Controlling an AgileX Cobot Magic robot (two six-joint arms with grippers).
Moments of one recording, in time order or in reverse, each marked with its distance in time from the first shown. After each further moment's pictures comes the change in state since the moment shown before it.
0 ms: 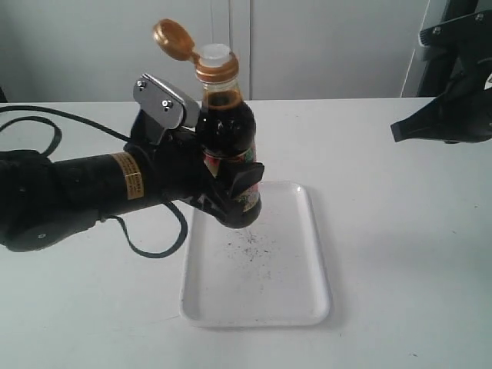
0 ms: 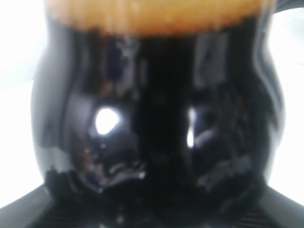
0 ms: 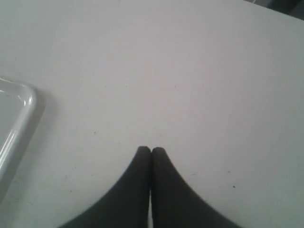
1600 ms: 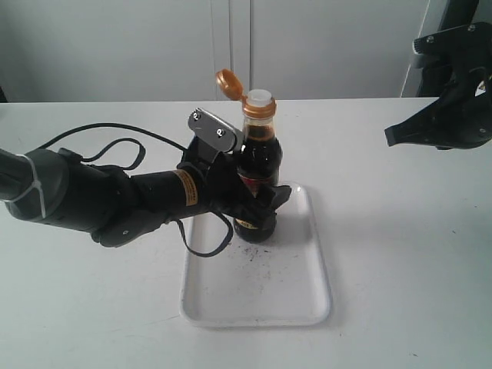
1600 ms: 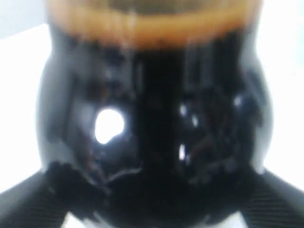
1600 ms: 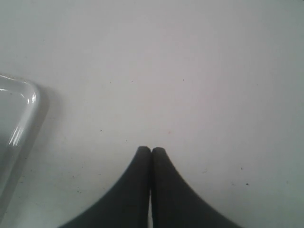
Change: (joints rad) left arm -0.022 0.330 -0.201 -0.095 -0.011 0.069; right arm 0.000 0.034 0.001 0.037 -0.011 0.002
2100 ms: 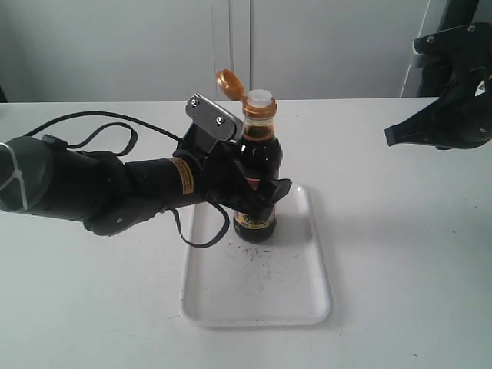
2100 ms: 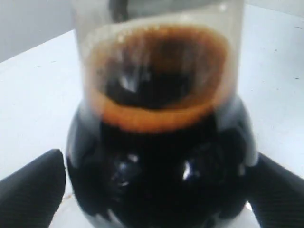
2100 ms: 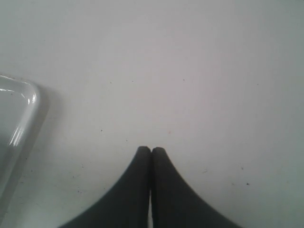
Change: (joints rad) left arm 0.000 -0.058 -0.007 0.012 0.070 0.024; right arm 0.000 0.000 0.000 0.000 0.000 0.000
